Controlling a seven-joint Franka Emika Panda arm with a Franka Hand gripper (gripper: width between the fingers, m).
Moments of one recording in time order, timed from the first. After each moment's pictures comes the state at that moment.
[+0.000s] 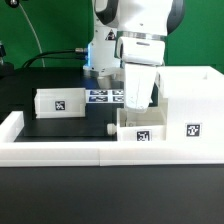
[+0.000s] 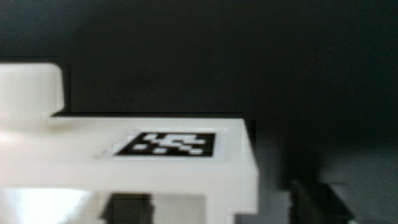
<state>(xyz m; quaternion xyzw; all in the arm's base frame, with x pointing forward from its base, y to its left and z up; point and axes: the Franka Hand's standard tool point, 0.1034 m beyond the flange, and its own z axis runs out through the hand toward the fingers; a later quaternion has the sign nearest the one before) 0.527 0.006 0.009 0.73 0.68 0.00 0.08</state>
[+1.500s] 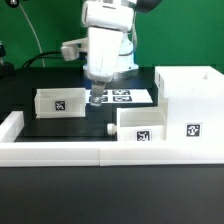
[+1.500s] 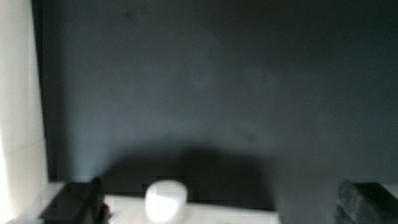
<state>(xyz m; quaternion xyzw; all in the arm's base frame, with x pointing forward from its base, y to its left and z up) 0.541 -0.076 0.053 0.69 0.72 -0.01 0.08</state>
